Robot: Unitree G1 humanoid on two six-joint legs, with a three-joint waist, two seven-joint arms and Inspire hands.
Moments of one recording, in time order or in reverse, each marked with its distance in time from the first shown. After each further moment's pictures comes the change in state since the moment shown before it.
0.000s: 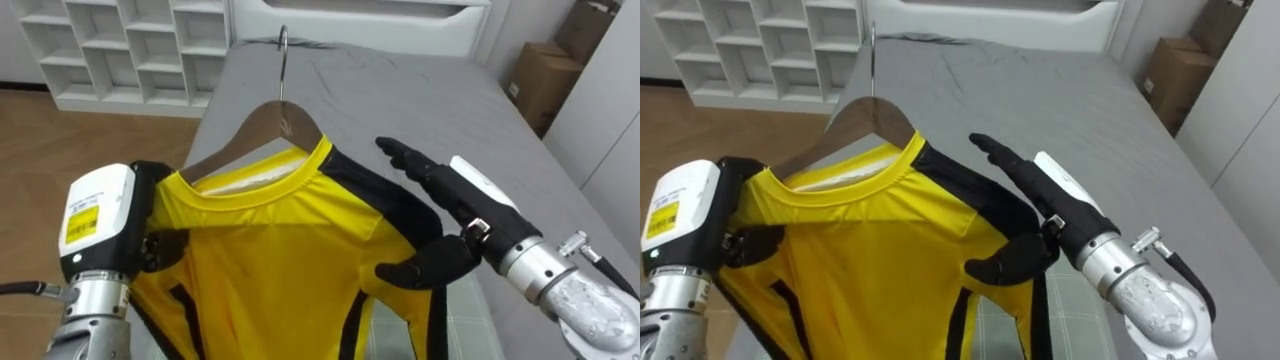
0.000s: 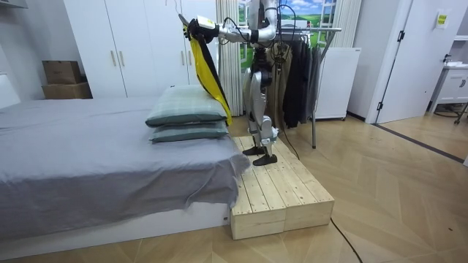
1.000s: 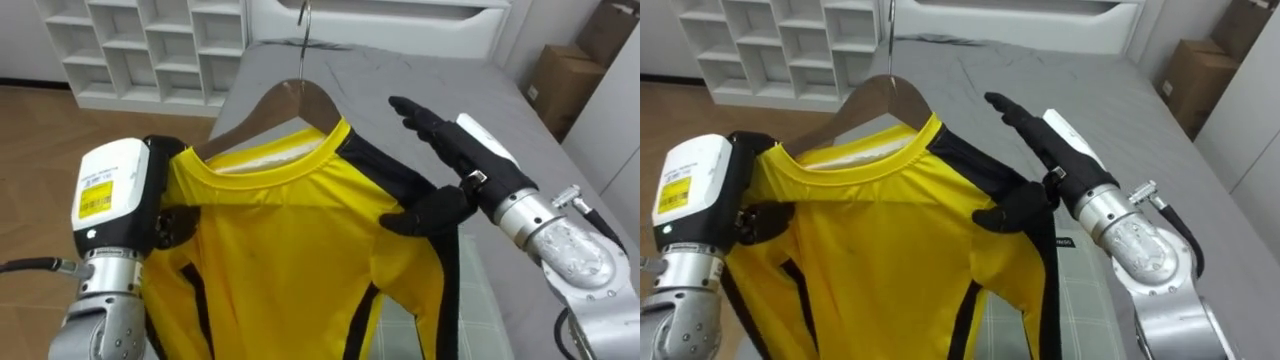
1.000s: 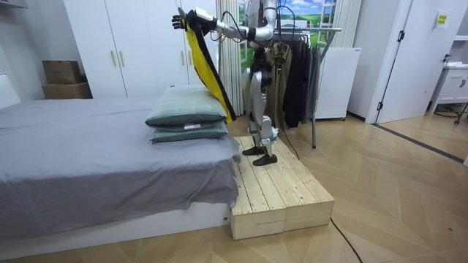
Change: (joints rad) left arm -0.089 -0.028 -0.025 -0.007 0.105 -0.001 0.008; right arm -0.277 0.006 0.000 0.203 -0.073 -0.002 -0.066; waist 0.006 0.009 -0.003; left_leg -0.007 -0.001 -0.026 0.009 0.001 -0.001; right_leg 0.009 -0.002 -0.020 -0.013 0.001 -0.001
